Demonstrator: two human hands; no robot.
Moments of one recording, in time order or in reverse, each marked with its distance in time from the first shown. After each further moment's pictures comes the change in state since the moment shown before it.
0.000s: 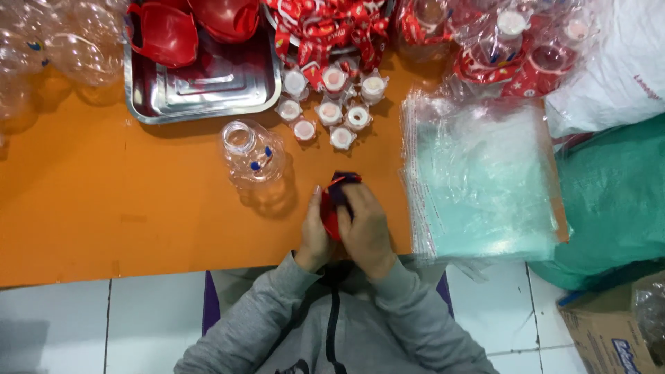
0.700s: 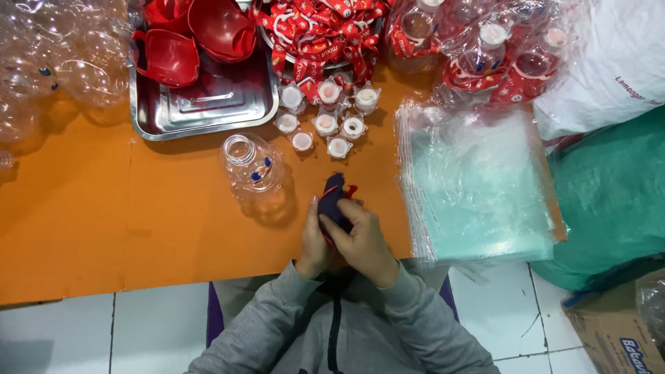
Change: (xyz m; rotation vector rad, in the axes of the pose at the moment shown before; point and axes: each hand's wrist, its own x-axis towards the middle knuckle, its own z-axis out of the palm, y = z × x) left_hand -0.042 0.045 0.070 -0.021 -0.069 0.071; right_hand -0.003 0.000 0.005 0.345 0.107 0.021
